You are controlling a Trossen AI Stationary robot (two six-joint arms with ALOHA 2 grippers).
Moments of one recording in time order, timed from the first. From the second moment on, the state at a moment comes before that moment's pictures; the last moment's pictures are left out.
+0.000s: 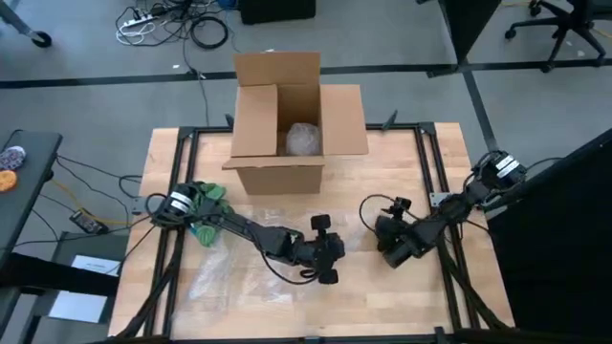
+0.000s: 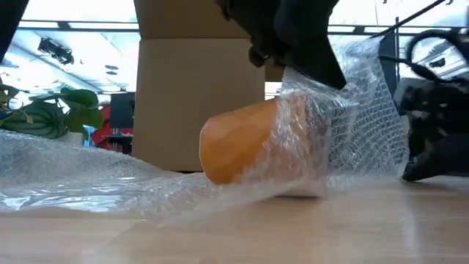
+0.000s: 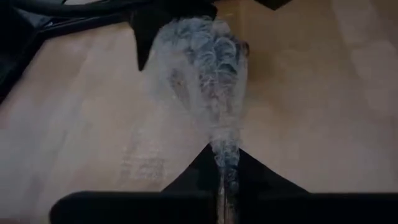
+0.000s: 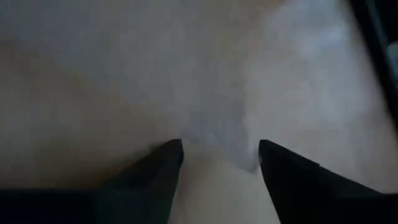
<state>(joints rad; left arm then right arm) -0.35 2.06 1.57 -0.21 -0.53 -0.12 0.58 1.50 0.52 -0.56 0.79 0.82</state>
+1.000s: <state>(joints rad) -0.31 2.06 1.57 -0.44 -0.63 -0.41 0.30 1.09 0.31 -0.16 0.54 1.12</state>
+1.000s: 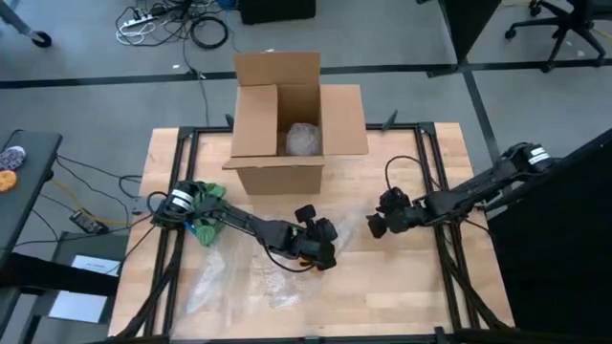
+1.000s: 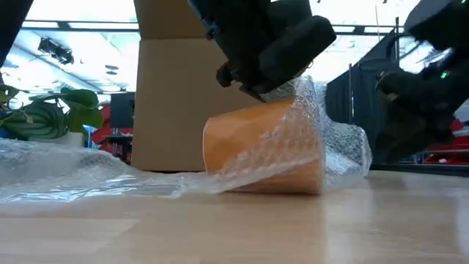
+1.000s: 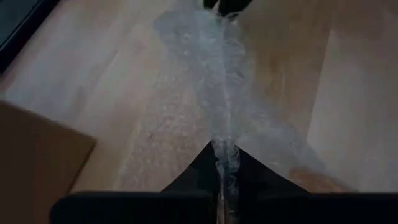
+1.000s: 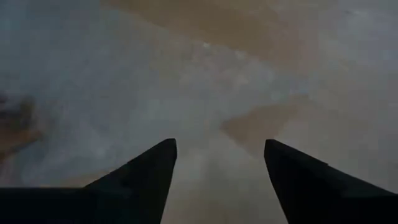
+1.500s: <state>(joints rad) -0.31 2.06 1.57 -0.44 -0.63 -0.40 0.08 1.42 0.29 0.29 0.53 0.88</state>
